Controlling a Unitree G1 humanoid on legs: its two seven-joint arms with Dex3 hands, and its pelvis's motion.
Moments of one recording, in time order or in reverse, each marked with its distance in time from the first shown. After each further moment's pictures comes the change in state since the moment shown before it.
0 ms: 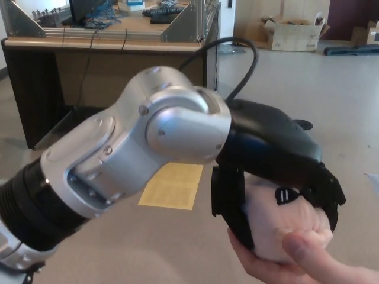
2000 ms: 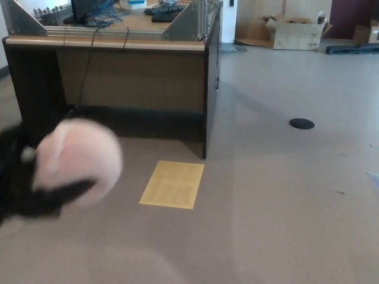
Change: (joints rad) left_arm 0.932 -0.264 1.128 0.016 -0.391 0.247 0.347; right_arm 0.070 0.003 0.005 -0.040 -0.005 0.050 0.007
